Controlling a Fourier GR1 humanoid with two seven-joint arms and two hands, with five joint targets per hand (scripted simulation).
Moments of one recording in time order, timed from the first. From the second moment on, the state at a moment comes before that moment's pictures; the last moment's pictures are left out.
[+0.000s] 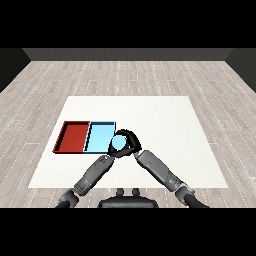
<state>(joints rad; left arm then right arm) -0.46 0.04 -0.55 -1.00 0.24 0.54 -0.42 -0.57 -0.04 0.63 -1.22 -0.32 -0.36 -0.35</state>
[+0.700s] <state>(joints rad) -0.46 0.01 -0.51 -0.96 0.34 0.46 -0.44 -0.56 -0.01 0.56 -1.23 -0.38 -0.31 -0.31</state>
